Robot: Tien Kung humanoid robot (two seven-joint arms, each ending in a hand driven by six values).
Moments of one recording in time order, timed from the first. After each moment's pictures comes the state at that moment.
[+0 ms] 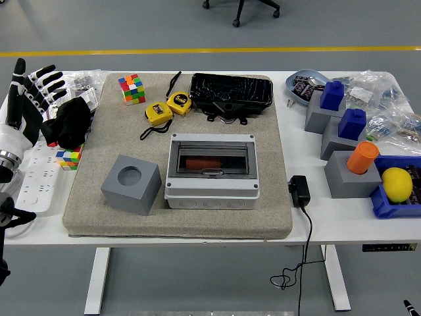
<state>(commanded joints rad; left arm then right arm) -0.20 0.14 -1.69 -1.32 1.10 -0.13 -0.01 0.10 -0.20 0.86 0.20 -0.76 -0.16 0.01</state>
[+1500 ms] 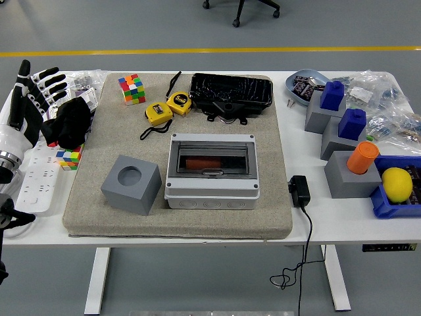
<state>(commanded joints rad) -0.19 0.15 -1.68 -1.34 1.14 -0.12 -0.01 0.09 -0.20 0.86 0.19 -0.87 -0.17 -0.03</state>
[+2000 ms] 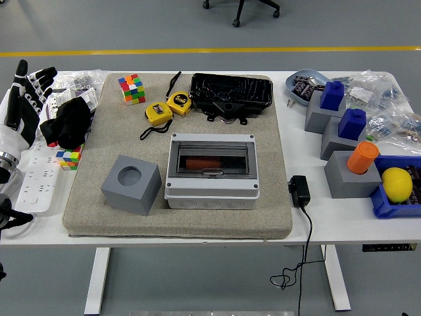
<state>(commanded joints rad) -0.19 0.15 -1.69 -1.33 1.15 -0.12 -0.01 0.09 -0.20 0.85 0.18 -0.86 -0.15 -0.04</state>
